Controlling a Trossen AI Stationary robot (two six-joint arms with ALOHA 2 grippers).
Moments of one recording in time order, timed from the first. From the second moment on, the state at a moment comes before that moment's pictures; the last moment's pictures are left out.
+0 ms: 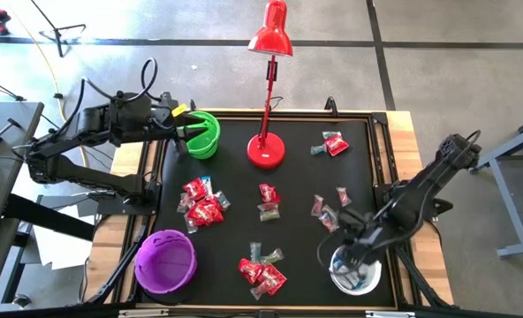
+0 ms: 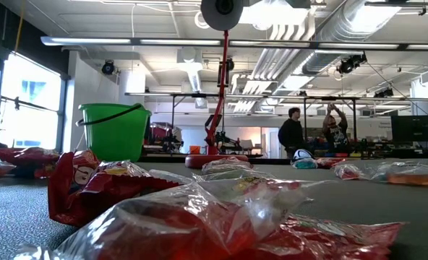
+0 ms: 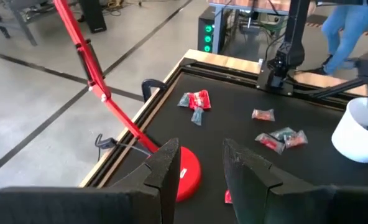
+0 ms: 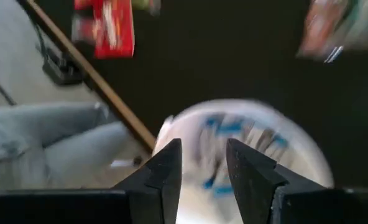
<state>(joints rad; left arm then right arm) 0.16 1.01 1.44 -0.85 -0.24 -0.07 0.74 1.33 1.22 -1.06 0.12 1.51</state>
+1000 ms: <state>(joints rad) 0.16 1.12 1.44 -0.55 -0.44 -0.12 0.27 1.06 0.74 -1.18 0.26 1.18</state>
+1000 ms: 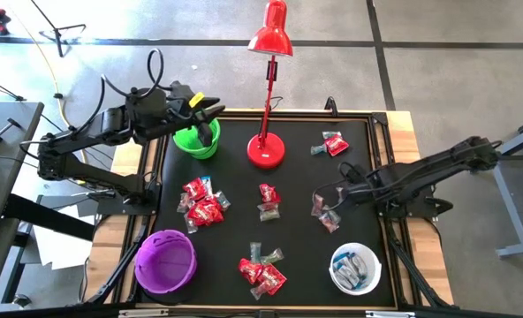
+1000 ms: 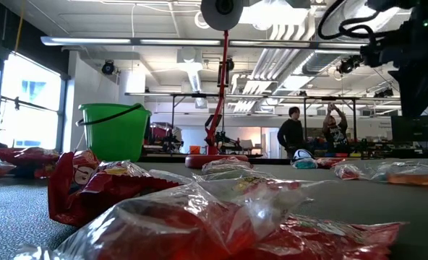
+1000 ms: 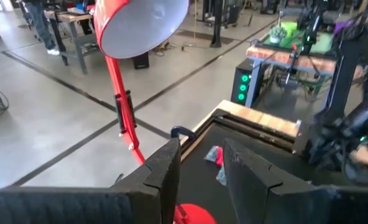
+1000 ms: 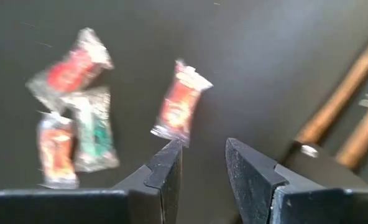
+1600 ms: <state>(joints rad) 0.16 1.12 1.44 -0.55 -0.50 -0.12 0.10 0.98 0.54 -0.89 0.14 1.05</state>
